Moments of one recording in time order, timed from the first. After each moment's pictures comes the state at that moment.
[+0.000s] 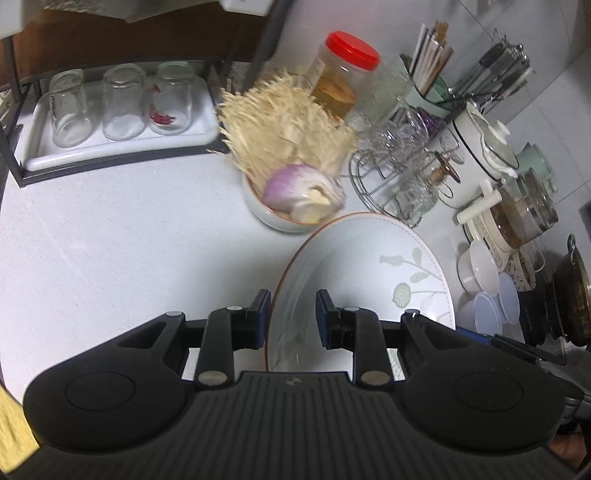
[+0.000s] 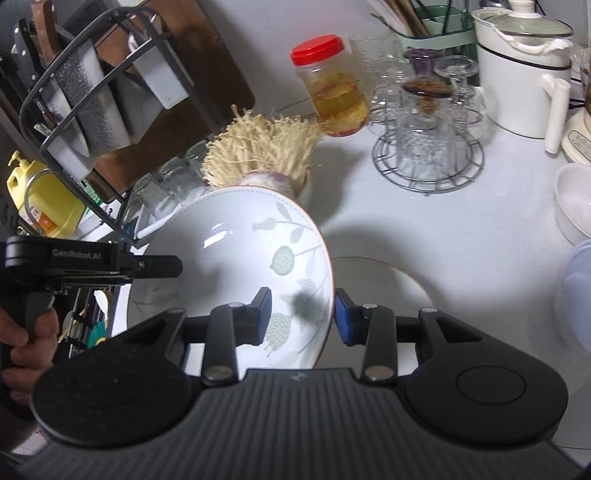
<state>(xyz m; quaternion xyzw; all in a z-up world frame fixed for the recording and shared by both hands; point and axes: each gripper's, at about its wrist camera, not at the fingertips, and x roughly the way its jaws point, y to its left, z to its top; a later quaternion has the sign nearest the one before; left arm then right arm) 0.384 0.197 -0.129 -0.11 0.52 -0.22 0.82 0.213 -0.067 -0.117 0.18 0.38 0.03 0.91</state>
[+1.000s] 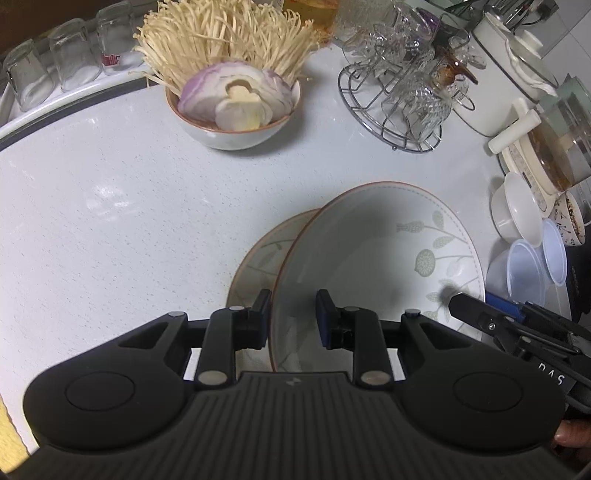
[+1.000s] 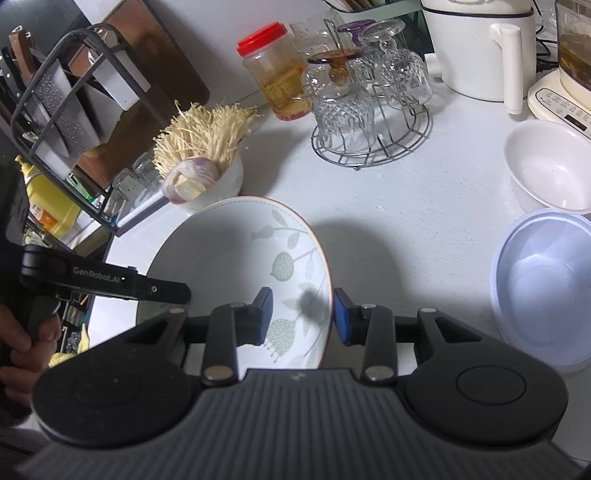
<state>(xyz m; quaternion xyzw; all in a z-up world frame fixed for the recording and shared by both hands) 0.370 0.085 -0.183 -0.03 0.59 -0.17 0.79 0.194 -0.163 -0.168 0.20 0.39 0.06 0.89</state>
